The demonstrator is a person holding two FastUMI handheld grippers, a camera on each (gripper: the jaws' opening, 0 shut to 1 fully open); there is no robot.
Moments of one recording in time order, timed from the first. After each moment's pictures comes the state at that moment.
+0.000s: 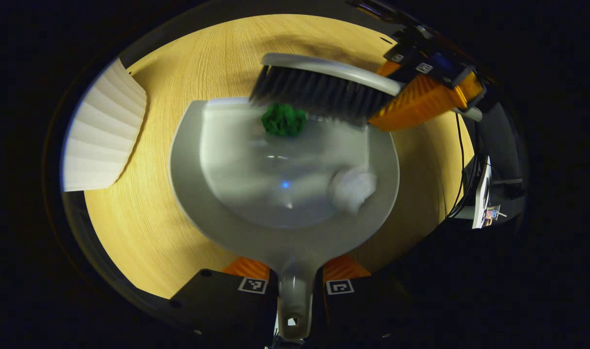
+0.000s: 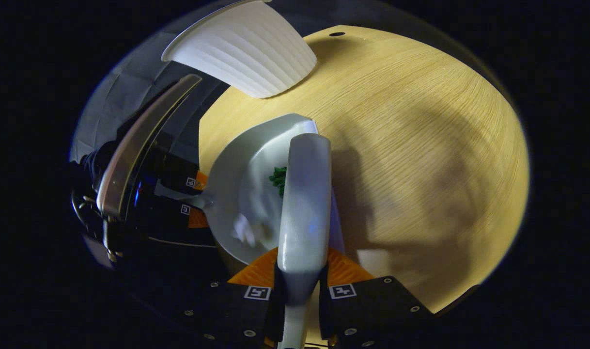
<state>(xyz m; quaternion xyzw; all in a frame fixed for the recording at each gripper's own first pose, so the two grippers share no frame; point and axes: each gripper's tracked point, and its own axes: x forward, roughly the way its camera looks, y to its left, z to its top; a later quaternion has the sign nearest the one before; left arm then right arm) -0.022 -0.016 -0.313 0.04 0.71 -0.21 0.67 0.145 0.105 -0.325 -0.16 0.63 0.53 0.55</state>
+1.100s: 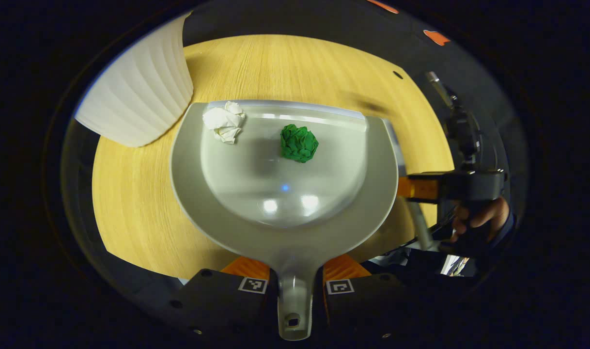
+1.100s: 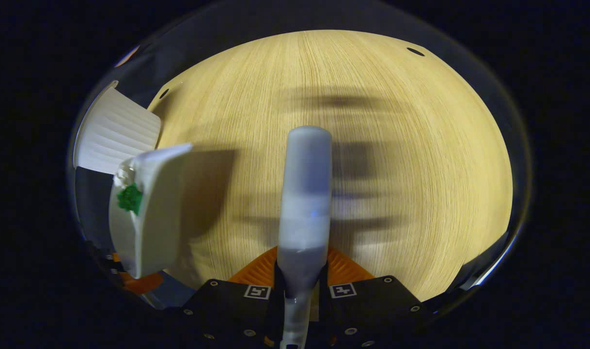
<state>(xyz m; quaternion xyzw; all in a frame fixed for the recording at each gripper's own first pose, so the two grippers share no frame) -0.027 -0.038 -0.297 -0.05 0.66 -0.16 0.73 0.107 0.073 -0.407 0.04 0.65 0.07 0.75</state>
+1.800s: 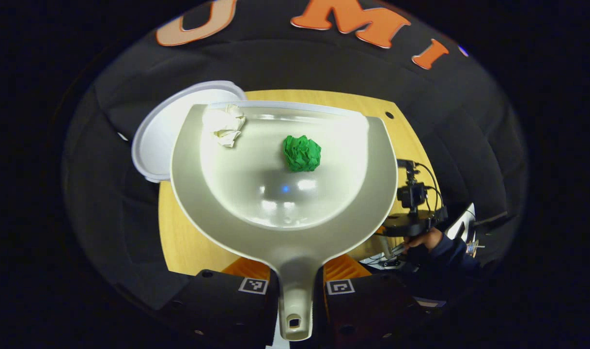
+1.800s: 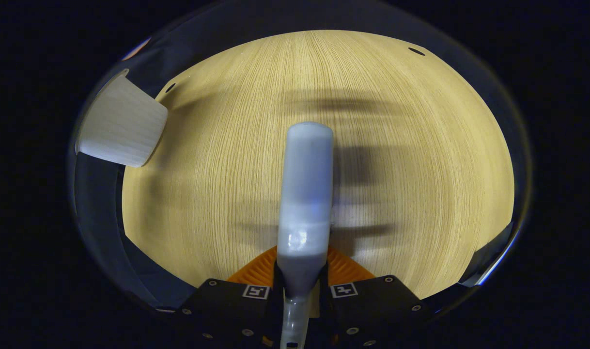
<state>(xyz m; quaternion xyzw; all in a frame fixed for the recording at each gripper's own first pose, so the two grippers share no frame) -0.011 -0.019 -0.319 -0.02 0.59 -0.12 0.80 0.136 0.047 -0.488 0.04 0.65 0.08 0.76</state>
